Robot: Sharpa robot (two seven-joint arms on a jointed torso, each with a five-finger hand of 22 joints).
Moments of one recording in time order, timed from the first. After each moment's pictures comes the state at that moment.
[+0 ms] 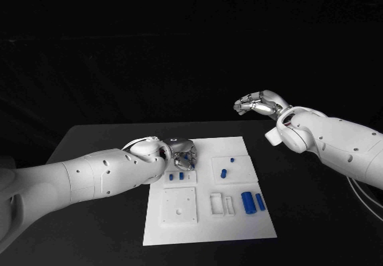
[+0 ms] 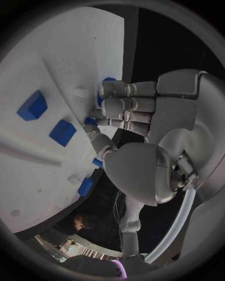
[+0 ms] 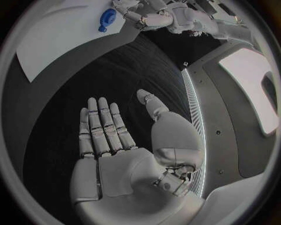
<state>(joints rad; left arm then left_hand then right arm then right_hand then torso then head) 1.31 -0.52 -0.22 1.17 -1.41 -0.19 -0.03 1.16 -0.11 0.59 -0.24 0.07 0.93 0.13 0.36 0.46 1.16 0.06 0.25 0.12 1.25 -0.04 1.33 0.41 0.06 1.00 -0.14 1.03 1.27 1.30 -0.59 0.07 0.96 -0.72 -0.16 0.26 0.88 -0.05 0.35 -0.28 0.48 0.74 0.19 0.28 0.38 0.96 0.19 0.22 0.07 0.81 0.20 0.32 0.42 0.17 0.42 0.24 0.25 1.18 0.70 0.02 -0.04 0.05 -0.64</state>
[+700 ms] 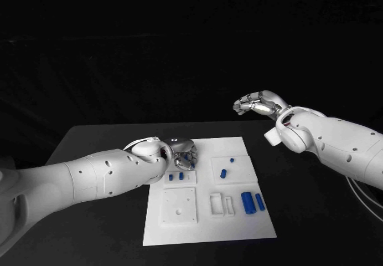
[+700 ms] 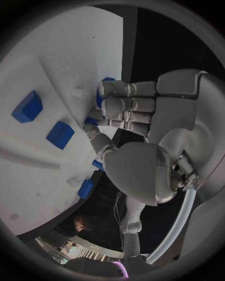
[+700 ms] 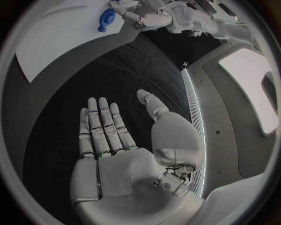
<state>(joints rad) 1.30 -0.50 -0.22 1.16 -1.42 -0.21 -0.04 1.16 -0.13 0.60 -0.26 0.07 0.93 0.13 0.35 0.45 1.19 0.07 0.22 0.13 1.25 -0.04 1.33 0.42 0.06 1.00 -0.14 1.03 1.27 1.30 -0.59 0.07 0.96 -0.72 -0.16 0.26 0.88 -0.05 0.35 -0.28 0.48 0.74 0.19 0.28 0.38 0.96 0.18 0.22 0.07 0.81 0.20 0.32 0.42 0.17 0.42 0.24 0.25 1.18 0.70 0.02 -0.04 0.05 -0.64</state>
